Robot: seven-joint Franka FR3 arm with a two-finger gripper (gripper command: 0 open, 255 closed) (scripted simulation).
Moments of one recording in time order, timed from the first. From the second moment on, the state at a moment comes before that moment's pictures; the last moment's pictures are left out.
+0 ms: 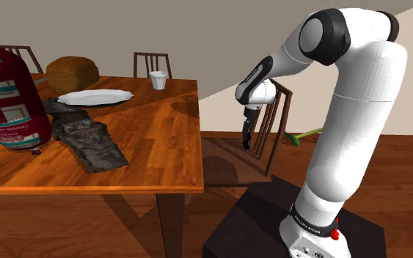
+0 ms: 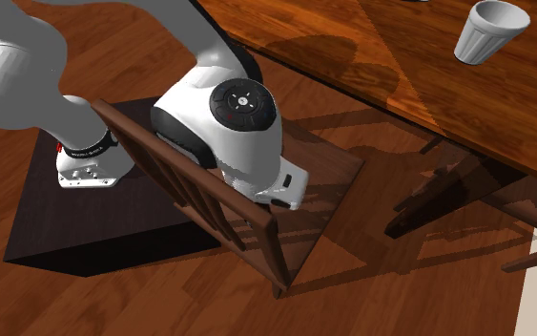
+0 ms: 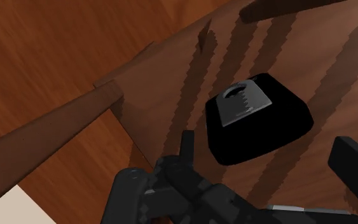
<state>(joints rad) -0.10 0.10 -0.56 -2.37 0.10 2.45 -0.96</state>
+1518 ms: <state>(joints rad) -0.10 0.06 -0.57 -2.36 0.06 2.40 -0.92</state>
